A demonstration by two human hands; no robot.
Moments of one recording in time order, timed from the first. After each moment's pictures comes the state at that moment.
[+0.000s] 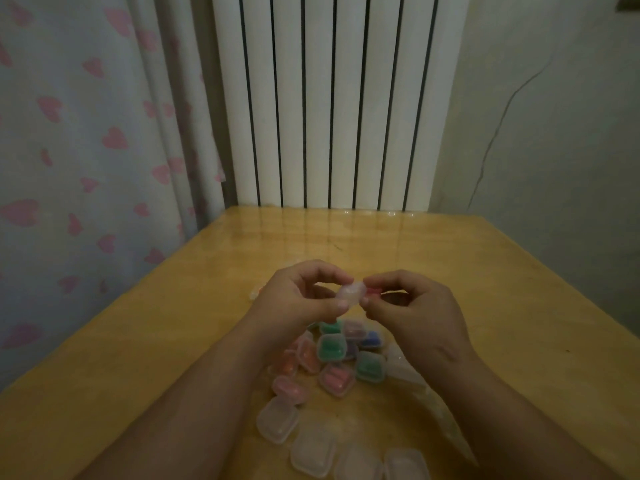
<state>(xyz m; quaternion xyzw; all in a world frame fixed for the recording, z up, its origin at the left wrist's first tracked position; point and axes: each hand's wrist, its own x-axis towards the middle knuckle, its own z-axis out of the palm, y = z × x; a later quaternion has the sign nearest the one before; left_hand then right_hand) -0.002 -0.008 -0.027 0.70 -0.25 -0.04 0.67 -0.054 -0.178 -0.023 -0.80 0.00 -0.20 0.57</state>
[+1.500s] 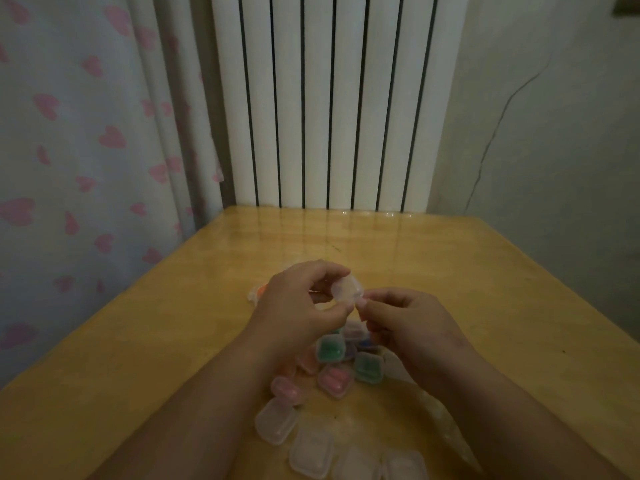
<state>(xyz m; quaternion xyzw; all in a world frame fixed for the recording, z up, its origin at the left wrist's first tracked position) 0.000 -0.016 -0.037 0.80 -0.27 0.17 0.51 -0.051 -0.173 -0.025 -0.72 0.06 -0.05 0.69</state>
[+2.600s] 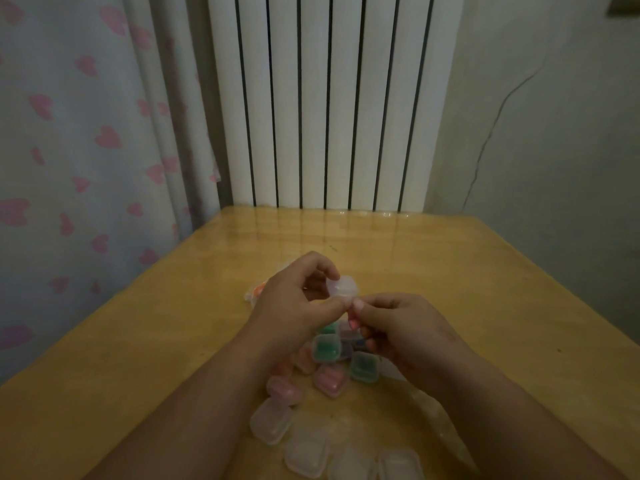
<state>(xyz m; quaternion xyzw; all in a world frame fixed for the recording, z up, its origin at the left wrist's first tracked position) 0.001 -0.017 -0.037 0.77 -0.25 0.11 0.58 -0.051 -0.174 -0.023 -0.70 0.05 0.02 0.71</state>
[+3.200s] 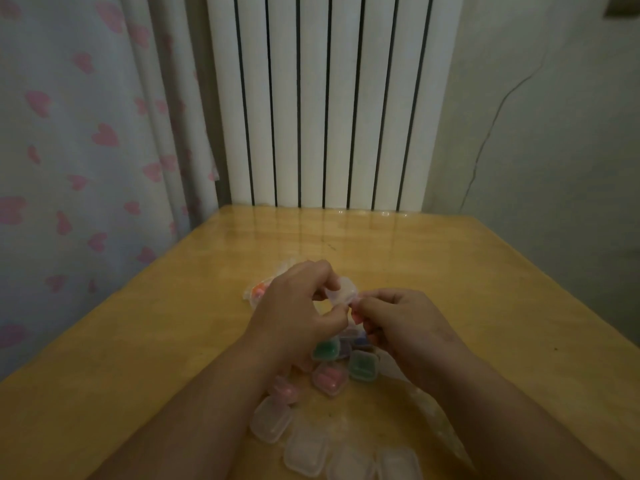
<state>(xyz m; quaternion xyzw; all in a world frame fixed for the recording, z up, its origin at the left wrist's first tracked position) -0.002 -0.020 -0.039 0.83 -0.29 0.22 0.41 -0.046 -0.175 -0.026 -0.75 0.07 -0.03 0.65</state>
